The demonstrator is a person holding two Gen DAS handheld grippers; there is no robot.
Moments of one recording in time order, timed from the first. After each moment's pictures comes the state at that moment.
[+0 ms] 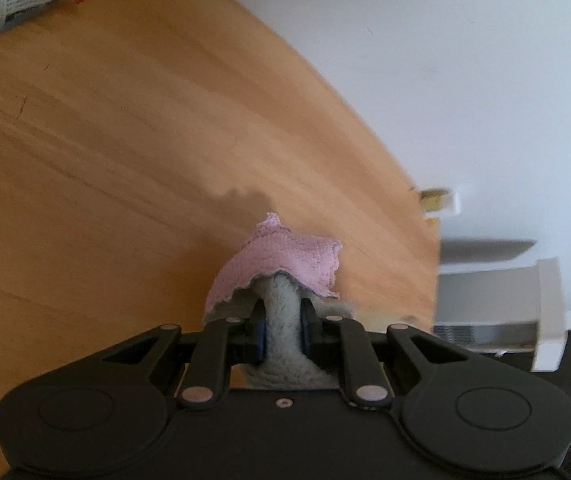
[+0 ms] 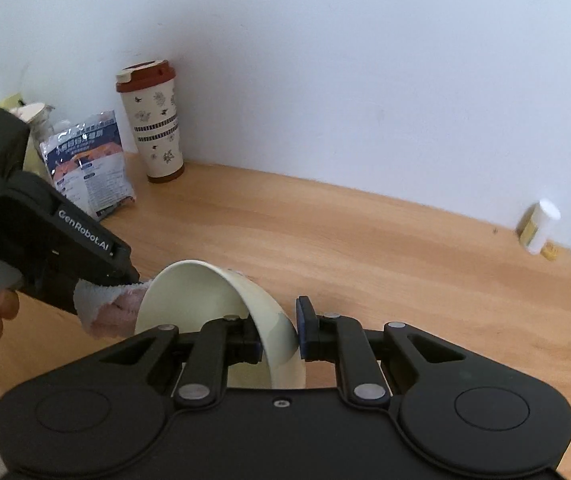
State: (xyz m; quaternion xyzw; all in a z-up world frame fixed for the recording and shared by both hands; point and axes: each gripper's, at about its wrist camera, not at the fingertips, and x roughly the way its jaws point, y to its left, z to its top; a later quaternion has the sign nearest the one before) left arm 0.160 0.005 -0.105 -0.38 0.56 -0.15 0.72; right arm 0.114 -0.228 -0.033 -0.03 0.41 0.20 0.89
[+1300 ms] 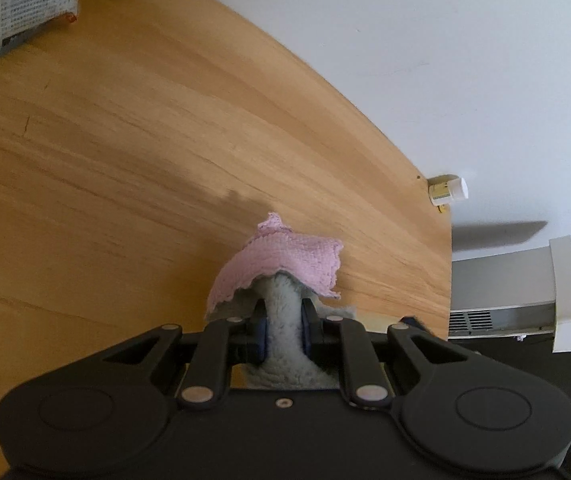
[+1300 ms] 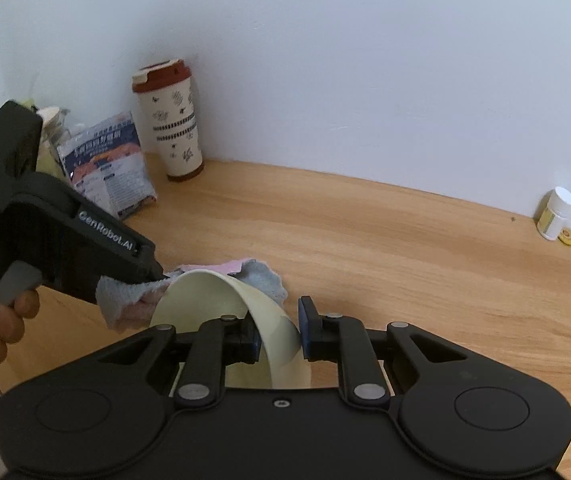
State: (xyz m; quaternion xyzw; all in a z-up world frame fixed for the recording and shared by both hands) left arm 0.162 -0.002 -0.097 -0.34 0.57 -0.14 0.74; right arm 0.084 -0.216 -0.034 -0.02 0.42 0.21 0.88
